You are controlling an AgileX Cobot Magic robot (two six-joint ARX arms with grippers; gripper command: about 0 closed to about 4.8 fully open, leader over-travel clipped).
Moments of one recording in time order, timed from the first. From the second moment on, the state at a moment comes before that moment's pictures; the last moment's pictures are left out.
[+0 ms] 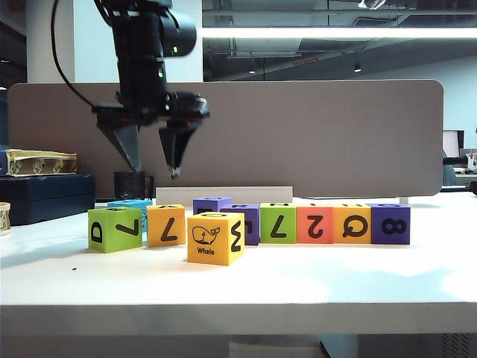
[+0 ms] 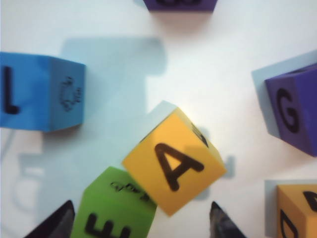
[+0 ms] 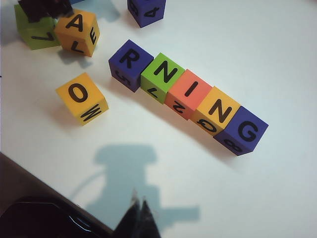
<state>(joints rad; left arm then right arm) -0.45 1.99 1.82 -1.03 -0.14 0.01 0.68 1.17 1.32 -0.95 0.16 0.00</state>
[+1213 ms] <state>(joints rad) -0.25 1.97 1.70 -1.28 -0.04 0.02 0.68 1.42 1.32 -0.62 0.02 0.00</state>
